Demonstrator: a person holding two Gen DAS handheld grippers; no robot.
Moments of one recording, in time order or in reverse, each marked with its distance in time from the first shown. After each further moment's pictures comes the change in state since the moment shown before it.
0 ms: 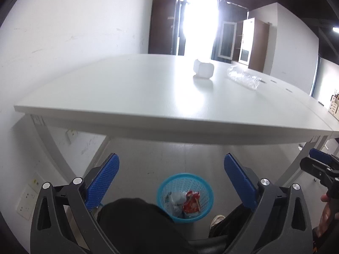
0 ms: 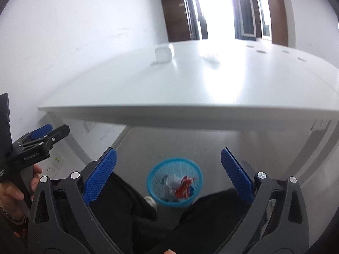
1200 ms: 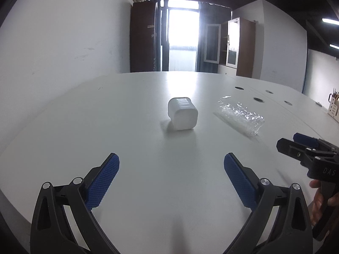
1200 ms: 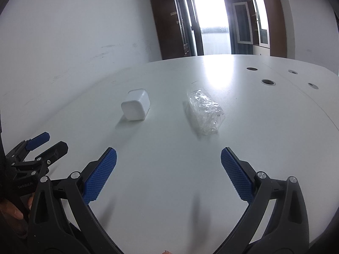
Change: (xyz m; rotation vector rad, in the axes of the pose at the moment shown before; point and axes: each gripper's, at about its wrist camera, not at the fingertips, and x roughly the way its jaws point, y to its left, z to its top) left arm 0.106 -0.067 0.142 0.114 -0.034 -0.054; right arm 0.111 -0.056 0.180 0.032 -0.039 -0.018
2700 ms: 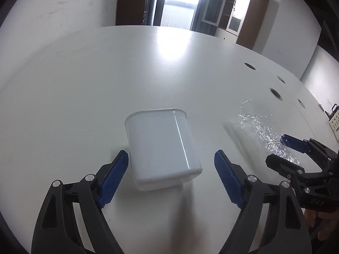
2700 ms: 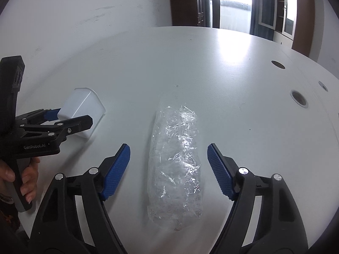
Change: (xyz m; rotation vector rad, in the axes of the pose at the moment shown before) left arm 0.194 -0.006 0.082 -0.088 0.329 -0.120; right arm 0.156 -0.056 0.090 -0.146 0.274 0.034
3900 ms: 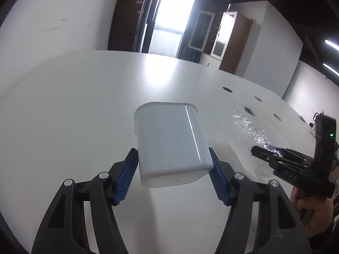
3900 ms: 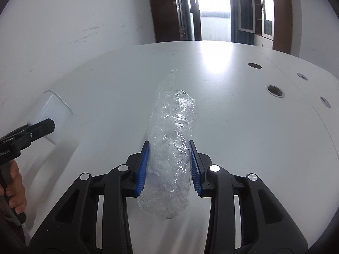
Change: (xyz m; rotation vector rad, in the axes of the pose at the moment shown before) left arm -0.095 0.015 -0.033 0.003 -0.187 -0.127; right arm -0.061 0.010 -0.036 0.096 -0.123 -0.071
